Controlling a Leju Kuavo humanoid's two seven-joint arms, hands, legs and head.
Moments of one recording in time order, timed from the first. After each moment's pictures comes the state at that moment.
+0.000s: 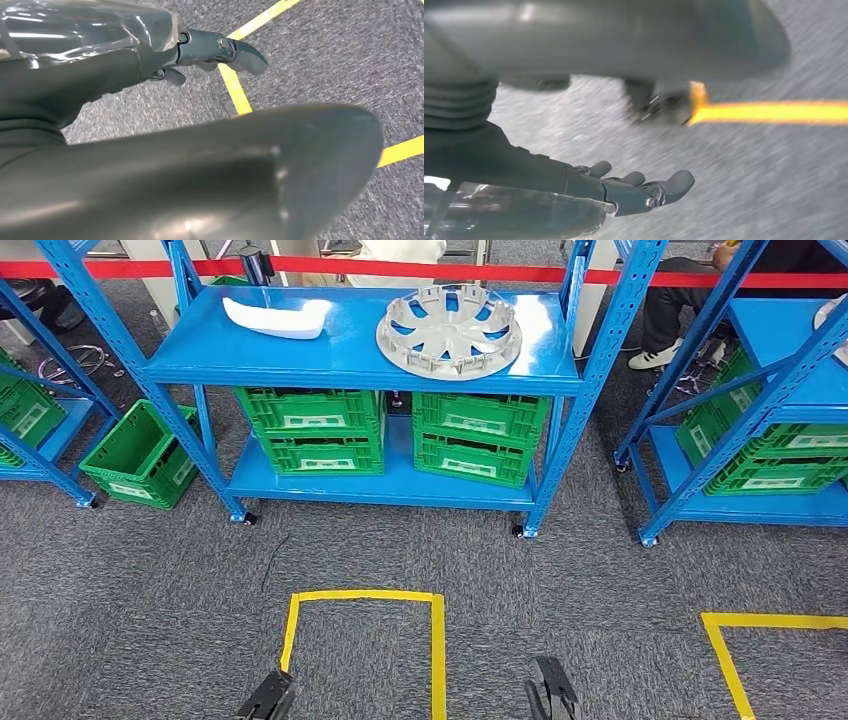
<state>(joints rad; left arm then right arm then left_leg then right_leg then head) -0.11 0.12 -0.82 -0.34 0.52 0.16 -0.01 -0.08 -0.02 0.39 -0.42 -0.36 -0.13 -0.10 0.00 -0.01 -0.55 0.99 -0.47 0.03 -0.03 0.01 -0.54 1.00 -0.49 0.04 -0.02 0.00</state>
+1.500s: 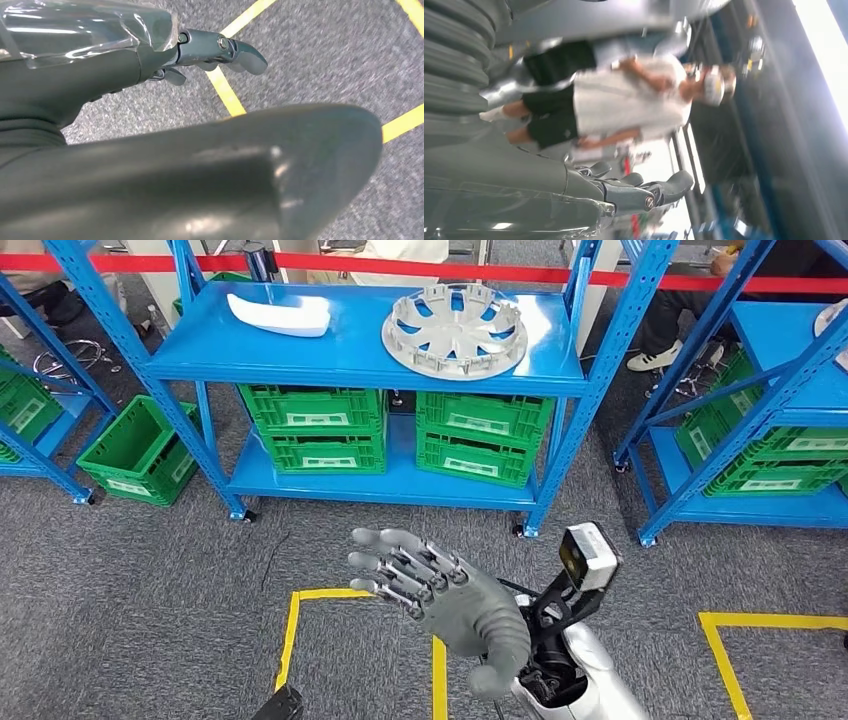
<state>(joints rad) -0.08 0.11 -0.85 -0.34 0.44 0.15 -0.11 -0.16 -0.07 0.63 -1.63 -0.94 0.83 -0.31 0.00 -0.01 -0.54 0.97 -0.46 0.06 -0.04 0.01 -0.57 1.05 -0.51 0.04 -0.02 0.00</state>
